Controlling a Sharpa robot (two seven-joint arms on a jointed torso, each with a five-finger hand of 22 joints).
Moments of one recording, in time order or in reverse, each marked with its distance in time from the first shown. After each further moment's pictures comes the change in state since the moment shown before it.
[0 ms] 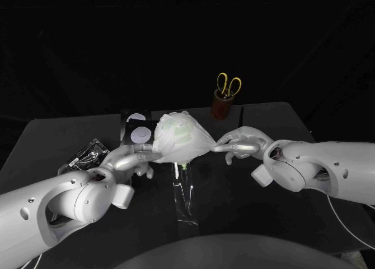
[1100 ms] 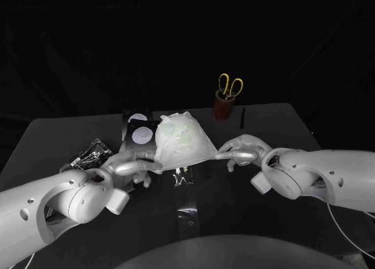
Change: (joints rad) left arm 0.000 -0.013 0.001 -0.035 -0.111 0.117 -0.137; left_hand 0.003 0.003 -0.005 -0.005 0.000 0.011 -0.004 -0.020 -0.038 0.013 0.001 0.012 0.015 0.027 0.006 0.029 0.060 0.001 -0.016 0.002 0.035 0.023; right arm -0.043 0.028 -0.001 -0.018 -0.033 -0.063 -0.051; right_hand -0.028 -0.015 0.040 -0.018 0.002 -0.005 0.002 0.029 0.000 0.000 0.000 0.050 0.001 0.001 0.002 0.008 0.008 -0.008 0.000 0.000 0.008 0.010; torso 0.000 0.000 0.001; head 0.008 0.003
